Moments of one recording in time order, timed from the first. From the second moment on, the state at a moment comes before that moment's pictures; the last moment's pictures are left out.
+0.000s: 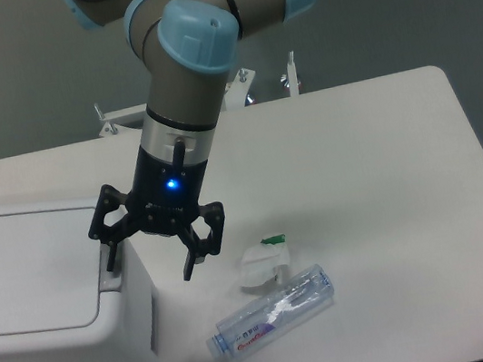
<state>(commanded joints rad) 2.30 -1.82 -1.52 -0.94 1.03 0.29</state>
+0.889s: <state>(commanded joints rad) 2.30 -1.83 -1.51 -0.92 1.06 0.29</state>
